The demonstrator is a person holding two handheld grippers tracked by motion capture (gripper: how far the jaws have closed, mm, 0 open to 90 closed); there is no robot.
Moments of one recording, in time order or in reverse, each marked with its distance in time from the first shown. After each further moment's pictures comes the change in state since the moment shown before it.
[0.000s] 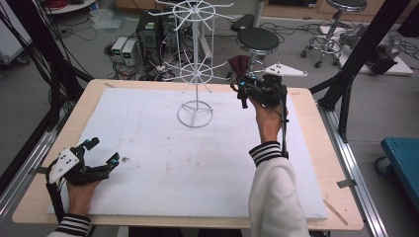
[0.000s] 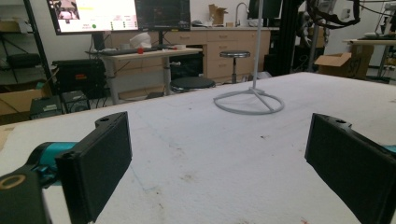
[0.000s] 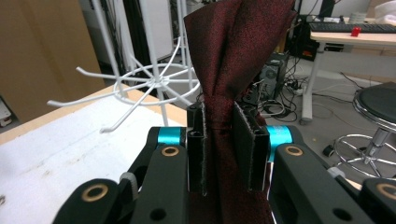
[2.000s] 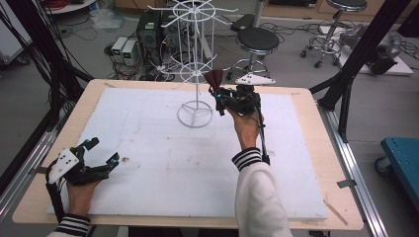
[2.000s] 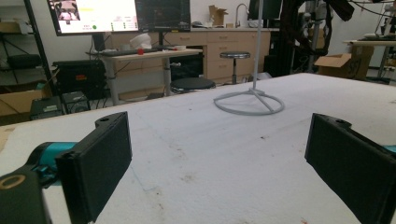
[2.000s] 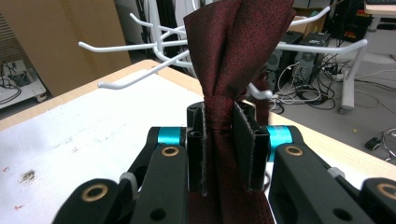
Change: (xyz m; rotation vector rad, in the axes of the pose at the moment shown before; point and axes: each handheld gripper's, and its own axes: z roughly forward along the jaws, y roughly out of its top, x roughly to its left) left arm 0.000 0.000 0.000 -0.005 0.002 0.001; right arm 0.032 -0.031 0.048 0.079 0.120 -0.016
